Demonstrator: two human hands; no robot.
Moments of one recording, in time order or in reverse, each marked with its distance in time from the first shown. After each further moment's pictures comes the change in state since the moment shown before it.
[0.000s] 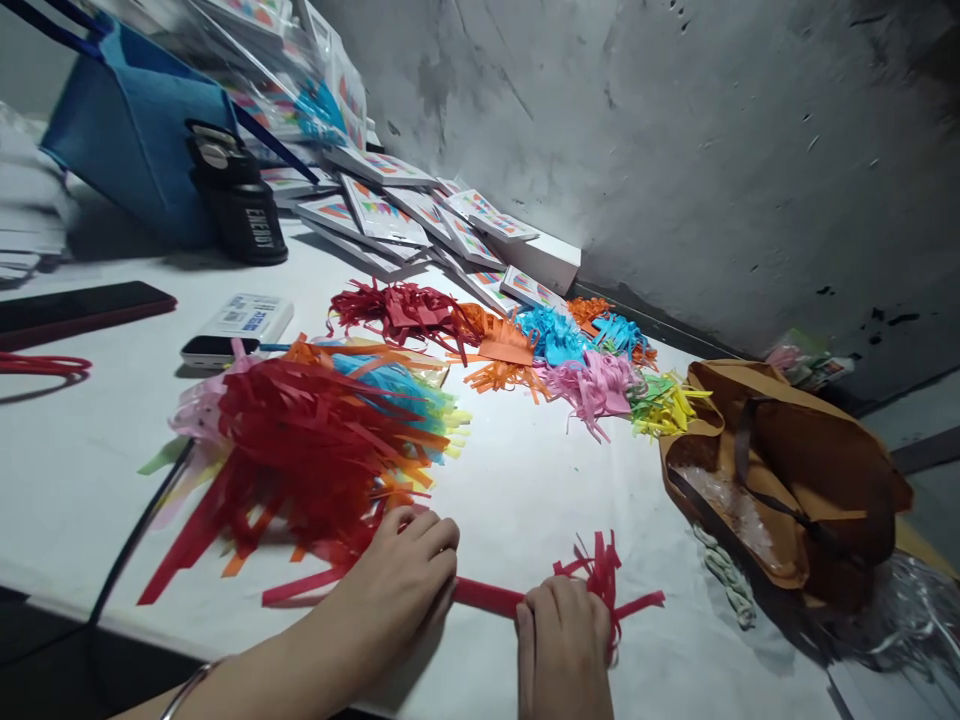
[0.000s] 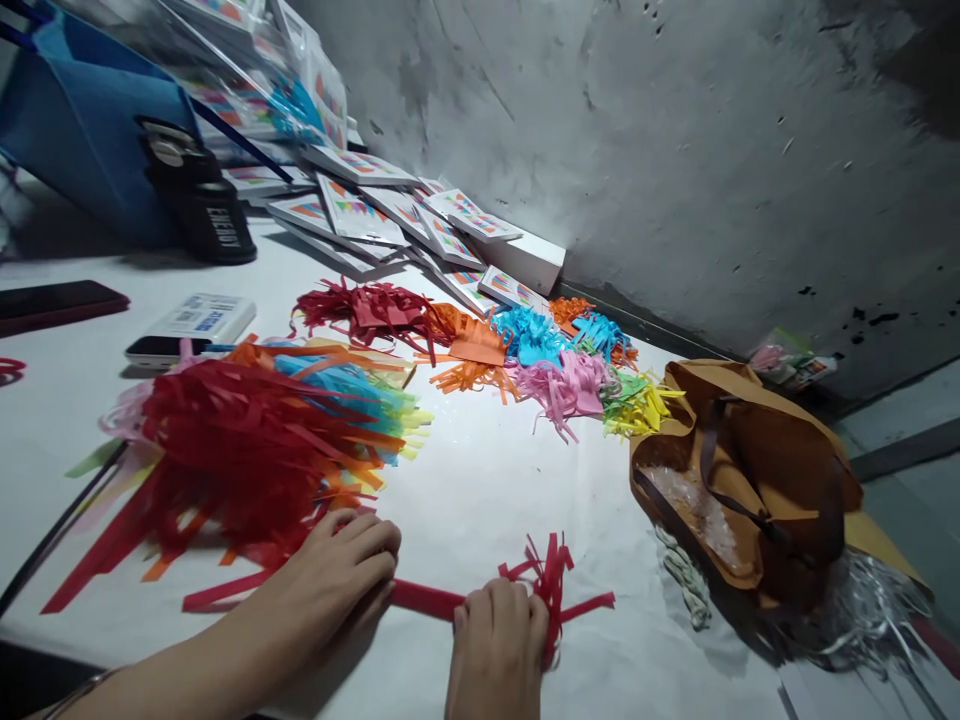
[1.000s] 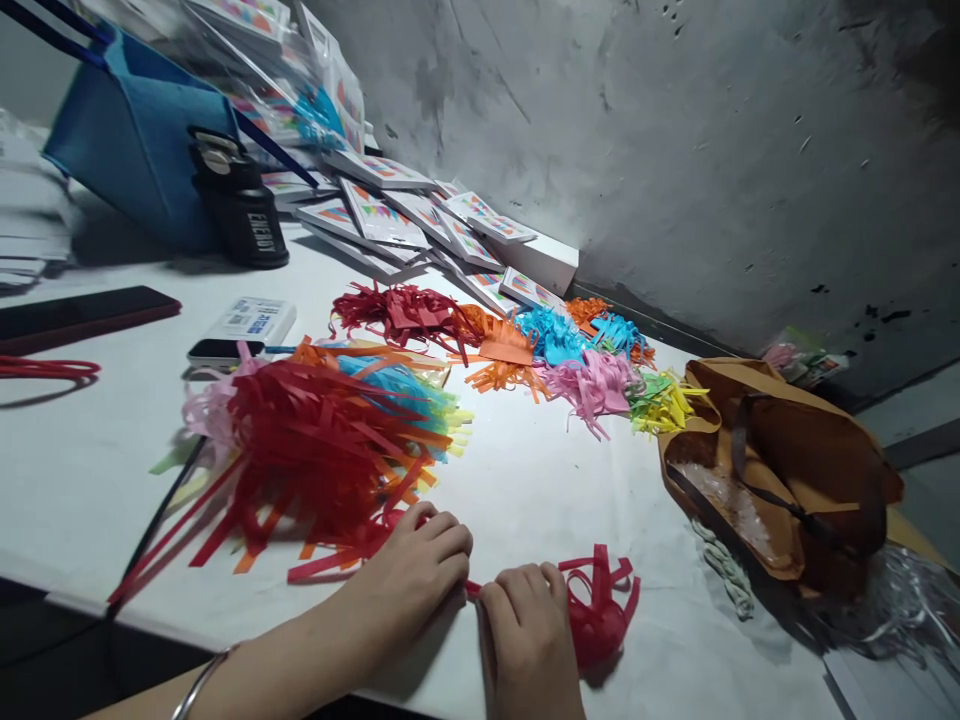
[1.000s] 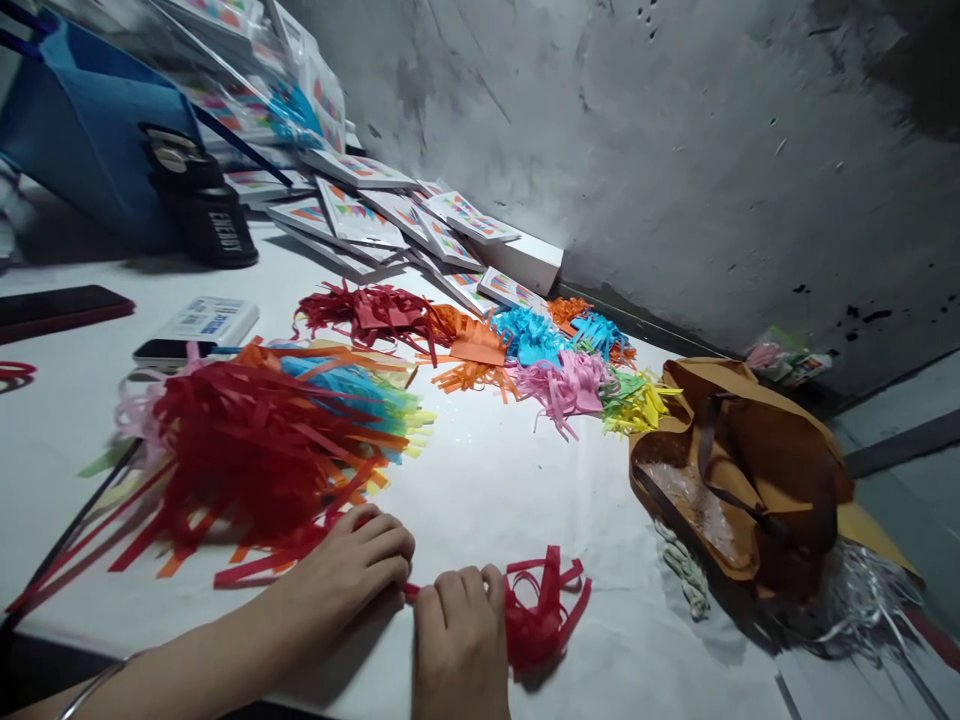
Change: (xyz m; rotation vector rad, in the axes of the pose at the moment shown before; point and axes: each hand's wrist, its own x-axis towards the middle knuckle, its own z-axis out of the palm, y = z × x) left_hand 0.000 -0.005 0.001 -0.022 0.001 0.169; right_hand 0.019 -0.029 0.003 0.239 0.058 -0.145
